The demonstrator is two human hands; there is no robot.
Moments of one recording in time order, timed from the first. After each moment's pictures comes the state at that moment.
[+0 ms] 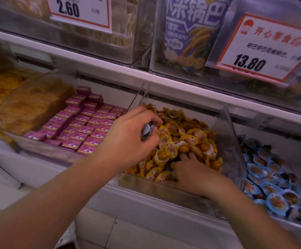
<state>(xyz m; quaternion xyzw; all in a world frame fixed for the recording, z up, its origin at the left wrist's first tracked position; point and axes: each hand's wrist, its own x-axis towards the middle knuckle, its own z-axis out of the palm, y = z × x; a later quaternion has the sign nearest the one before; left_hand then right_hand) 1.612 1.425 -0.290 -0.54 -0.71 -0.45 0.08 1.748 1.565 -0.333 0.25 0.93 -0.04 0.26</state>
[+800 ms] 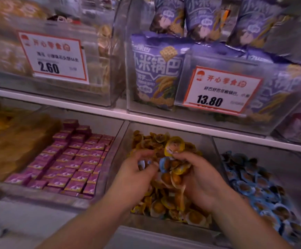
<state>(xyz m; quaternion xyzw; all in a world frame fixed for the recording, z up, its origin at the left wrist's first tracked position) 1.647 1.455 -0.300 -0.28 -0.67 -0.63 -0.28 1.755 1.572 -0.280 0.31 0.41 -0.85 -0.12</state>
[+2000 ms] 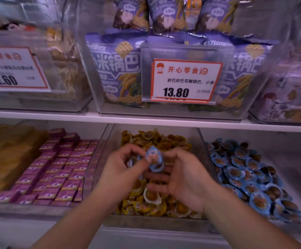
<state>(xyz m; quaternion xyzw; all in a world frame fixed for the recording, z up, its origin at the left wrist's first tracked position) 1.634 1.464 -0.303 -0.38 -0.64 -0.63 -0.23 1.765 1.567 -0.289 0.28 0.39 -0.87 -0.13</state>
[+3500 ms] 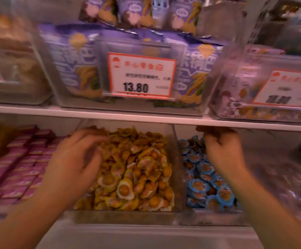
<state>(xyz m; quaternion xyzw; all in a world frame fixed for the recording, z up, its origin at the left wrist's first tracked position) 1.620 1.443 -0.280 -0.56 -0.72 -0.39 0.10 1.862 1.655 -0.264 0.38 0.75 -0.29 -0.45</state>
